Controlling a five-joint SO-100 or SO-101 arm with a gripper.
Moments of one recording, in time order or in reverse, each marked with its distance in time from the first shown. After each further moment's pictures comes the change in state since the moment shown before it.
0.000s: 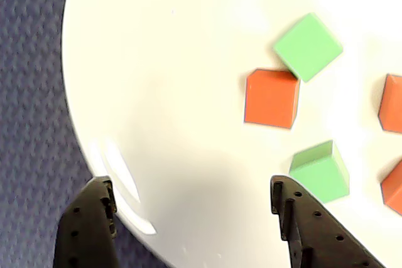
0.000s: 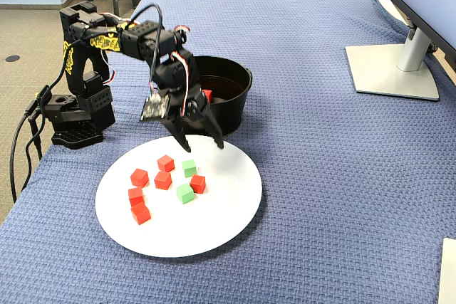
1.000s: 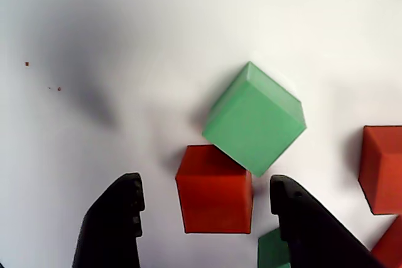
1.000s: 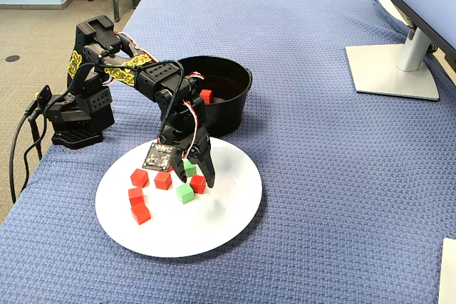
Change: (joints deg) arm 2.4 -17.2 -5.3 -2.2 3.1
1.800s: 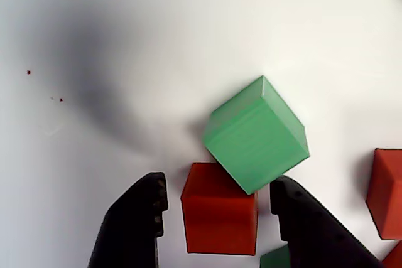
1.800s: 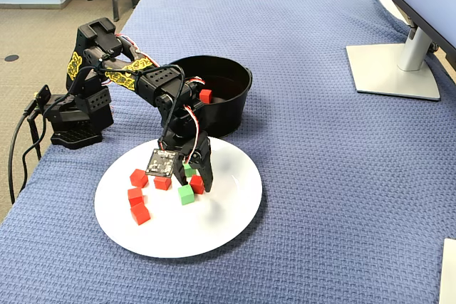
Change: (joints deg) arm 0.5 -2.4 -1.3 -1.0 -2.5
